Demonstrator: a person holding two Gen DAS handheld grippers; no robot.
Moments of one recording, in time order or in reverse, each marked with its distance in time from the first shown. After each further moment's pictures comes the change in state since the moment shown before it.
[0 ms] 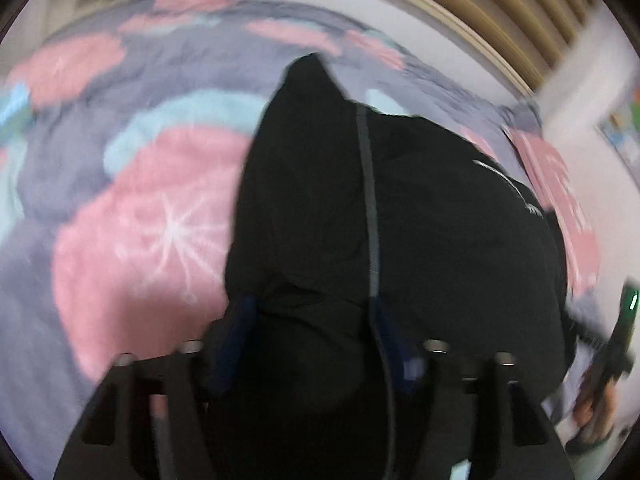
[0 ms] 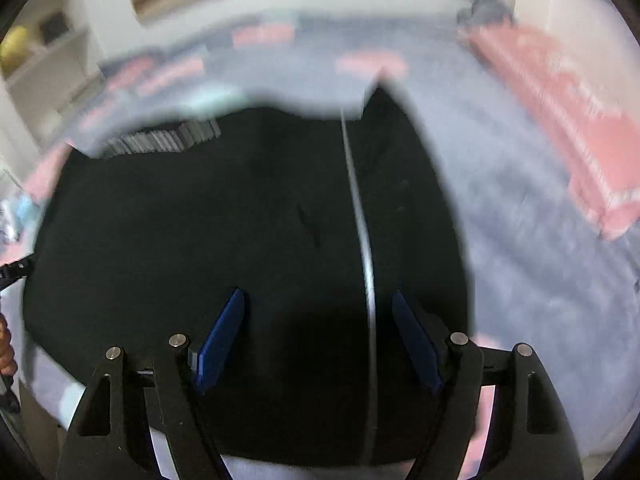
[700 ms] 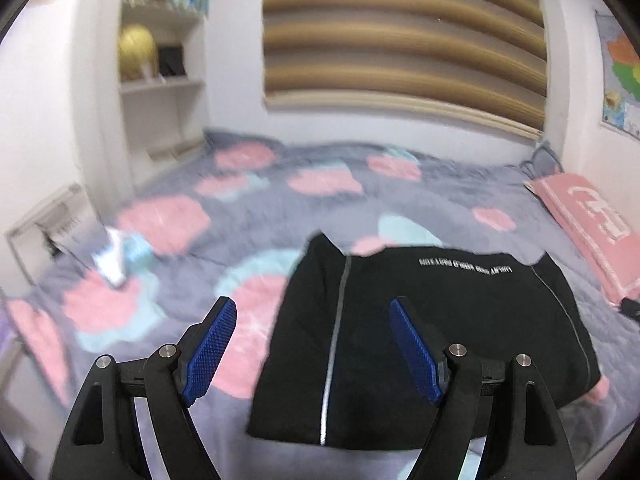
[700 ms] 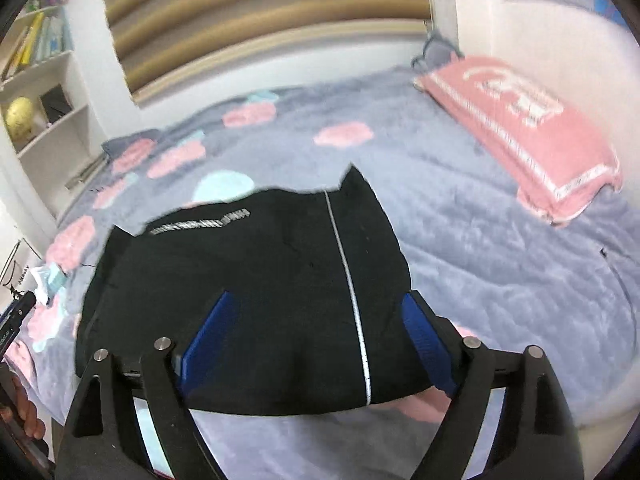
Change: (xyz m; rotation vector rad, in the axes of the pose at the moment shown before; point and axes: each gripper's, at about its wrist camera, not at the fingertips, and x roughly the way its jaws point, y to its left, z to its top) left arm -0.174 -0.131 -0.053 0.219 -0.504 0.380; right arm -0.165 0.001 -0.016 0.110 -0.317 0.015
